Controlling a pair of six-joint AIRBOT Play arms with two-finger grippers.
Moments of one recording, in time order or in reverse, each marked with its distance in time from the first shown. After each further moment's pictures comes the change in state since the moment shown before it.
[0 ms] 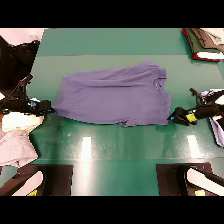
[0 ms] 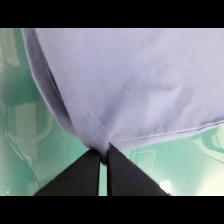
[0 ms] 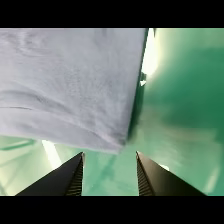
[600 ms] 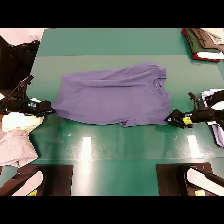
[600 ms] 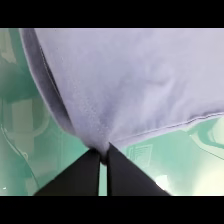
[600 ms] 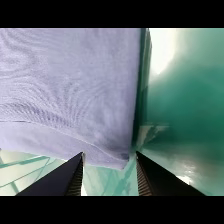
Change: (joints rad) left arm 0.000 0.001 0.000 -0.007 -0.021 0.000; right arm -0.006 0.008 -0.087 0.077 -0.092 -0.023
